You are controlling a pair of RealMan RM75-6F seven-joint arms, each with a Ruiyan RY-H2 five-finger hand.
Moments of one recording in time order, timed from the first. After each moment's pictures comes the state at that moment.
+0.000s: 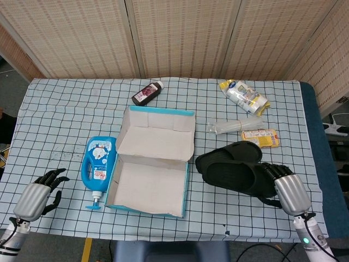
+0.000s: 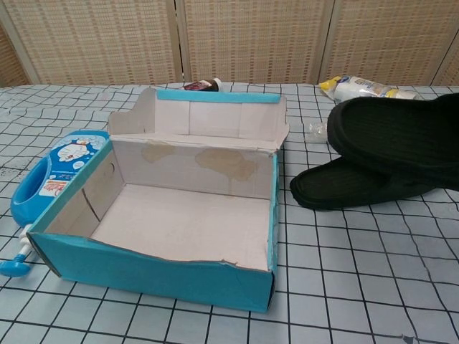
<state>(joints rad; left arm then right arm) -0.20 -1.21 0.04 -1.42 1.64 1.43 -0.08 0.19 -1.20 -0.01 -1.68 -1.65 1.48 -0.09</state>
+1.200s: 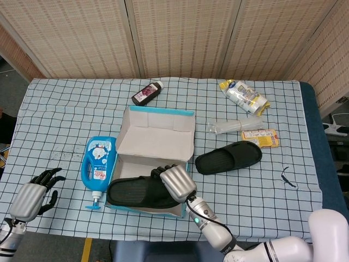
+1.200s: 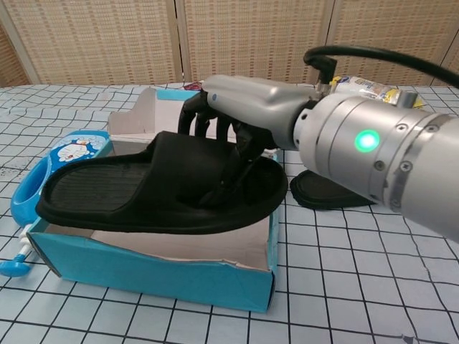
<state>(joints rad) -0.19 -1.19 0.04 -1.44 1.63 1.44 -0.09 0.77 -1.71 0.27 -2.03 -0.85 1.17 -0.93</state>
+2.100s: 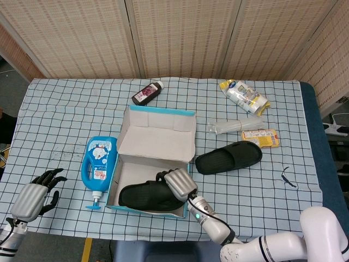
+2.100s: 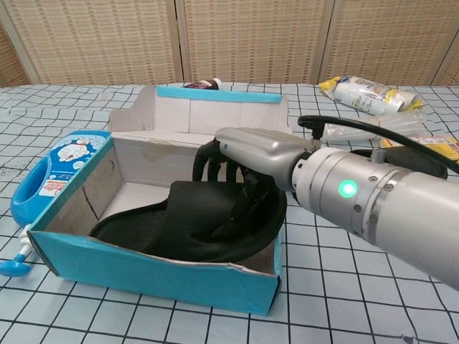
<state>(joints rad) -0.19 -1.19 0.04 -1.44 1.63 1.42 -0.09 0.81 -1.74 0.18 -1.83 -0.85 1.08 -0.69</state>
